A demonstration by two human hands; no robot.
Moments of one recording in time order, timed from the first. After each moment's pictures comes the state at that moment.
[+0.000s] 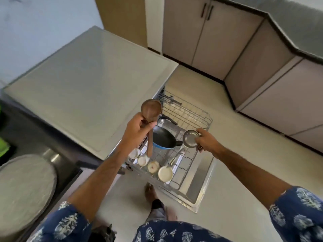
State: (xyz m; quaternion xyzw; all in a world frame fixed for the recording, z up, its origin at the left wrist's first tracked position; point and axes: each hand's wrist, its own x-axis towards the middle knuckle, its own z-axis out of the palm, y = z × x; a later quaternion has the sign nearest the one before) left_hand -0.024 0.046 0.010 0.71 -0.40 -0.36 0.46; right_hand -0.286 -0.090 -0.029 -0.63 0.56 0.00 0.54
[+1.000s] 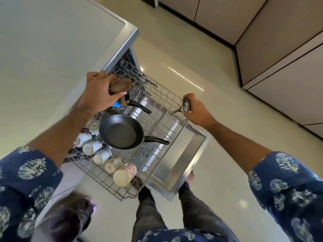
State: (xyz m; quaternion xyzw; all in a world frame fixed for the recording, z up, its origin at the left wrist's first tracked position) left_hand -0.010 -0.174 -0.093 0.79 -0.59 -0.04 0.12; right_hand -0.339 -0.333 -0.155 -0.80 0.40 -0.01 0.45
